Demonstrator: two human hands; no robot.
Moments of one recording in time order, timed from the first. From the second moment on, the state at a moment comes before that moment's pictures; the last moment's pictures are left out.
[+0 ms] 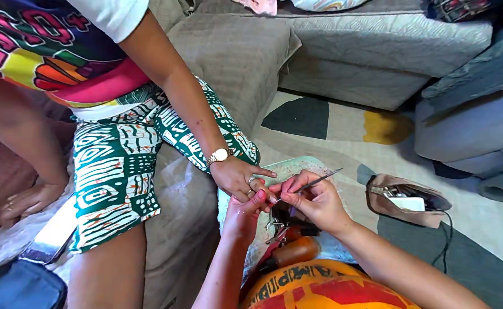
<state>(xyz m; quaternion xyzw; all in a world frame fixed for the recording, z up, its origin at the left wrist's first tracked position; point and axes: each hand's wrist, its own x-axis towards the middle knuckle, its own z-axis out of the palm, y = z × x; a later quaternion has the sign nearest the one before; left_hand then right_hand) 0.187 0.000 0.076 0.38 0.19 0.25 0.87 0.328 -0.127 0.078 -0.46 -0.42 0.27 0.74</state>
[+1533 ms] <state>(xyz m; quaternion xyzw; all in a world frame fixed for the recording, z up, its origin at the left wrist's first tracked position) 0.177 0.009 0.062 0.40 0.18 0.23 0.87 0.321 -0.124 0.080 -0.48 -0.47 0.26 0.69</state>
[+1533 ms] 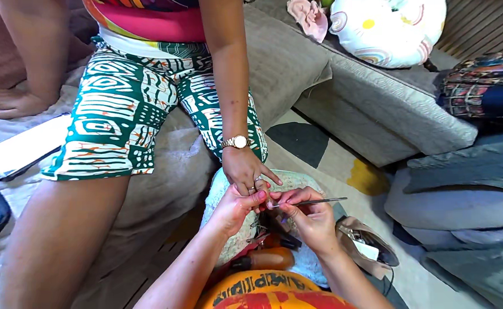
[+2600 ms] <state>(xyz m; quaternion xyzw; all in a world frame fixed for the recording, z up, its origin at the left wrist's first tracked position) 0.181 0.006 0.071 0.42 0.20 0.22 0.86 0.323 -0.126 0.090 -0.54 -0.47 0.21 0.67</state>
